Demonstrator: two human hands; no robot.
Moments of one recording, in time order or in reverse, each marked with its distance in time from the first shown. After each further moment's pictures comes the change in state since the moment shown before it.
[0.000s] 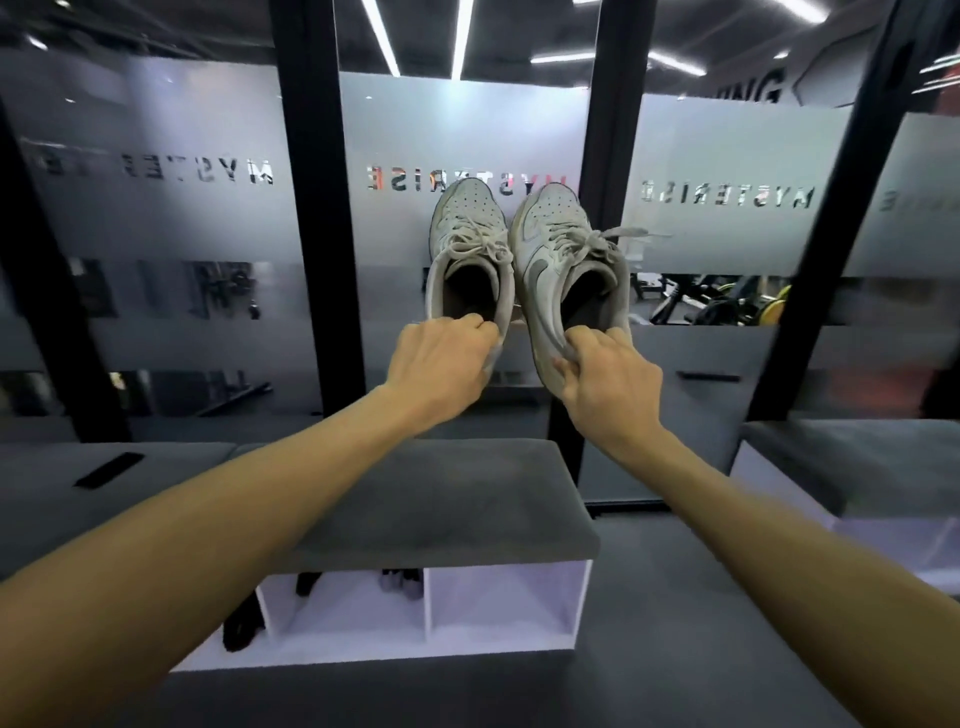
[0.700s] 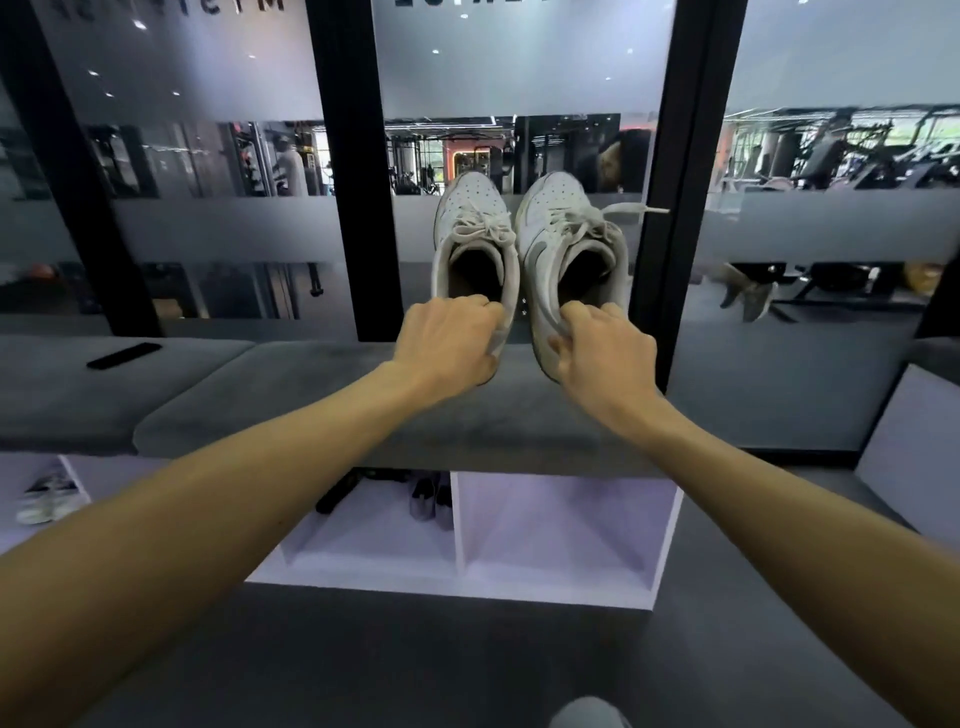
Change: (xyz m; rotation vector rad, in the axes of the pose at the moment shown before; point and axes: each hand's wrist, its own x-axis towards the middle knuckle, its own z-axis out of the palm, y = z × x) left_hand -0.168 0.055 0.372 0.049 -0.182 -0.117; right_hand -0.204 0.084 0.373 0.135 -0.040 -0.090
